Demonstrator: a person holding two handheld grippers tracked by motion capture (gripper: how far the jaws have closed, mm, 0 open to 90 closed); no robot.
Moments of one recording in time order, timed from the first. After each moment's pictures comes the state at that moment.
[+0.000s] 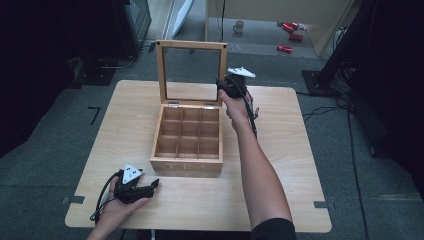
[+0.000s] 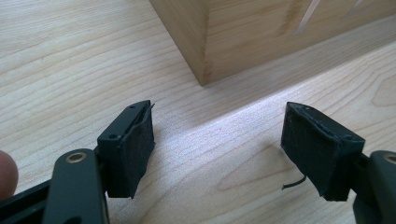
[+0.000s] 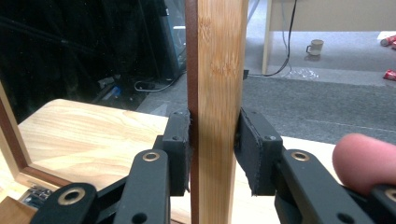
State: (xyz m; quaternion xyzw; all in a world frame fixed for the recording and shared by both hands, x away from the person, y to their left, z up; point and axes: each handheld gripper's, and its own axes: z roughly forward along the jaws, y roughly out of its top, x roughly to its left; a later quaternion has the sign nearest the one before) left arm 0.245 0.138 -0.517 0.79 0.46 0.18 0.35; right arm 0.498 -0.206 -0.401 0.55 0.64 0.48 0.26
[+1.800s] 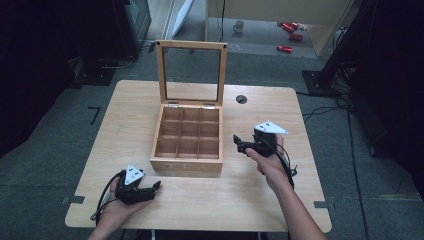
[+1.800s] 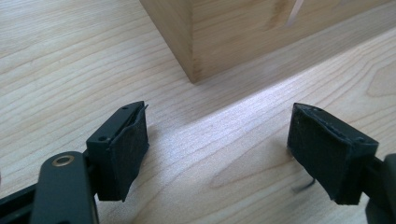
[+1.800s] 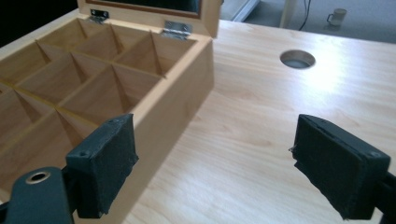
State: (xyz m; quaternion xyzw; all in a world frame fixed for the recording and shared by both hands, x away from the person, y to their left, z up) left arm 0.243 0.134 -0.518 0.81 0.44 0.18 0.35; right arm 0.325 -0.280 -0.445 0.51 0.70 0.44 0.23
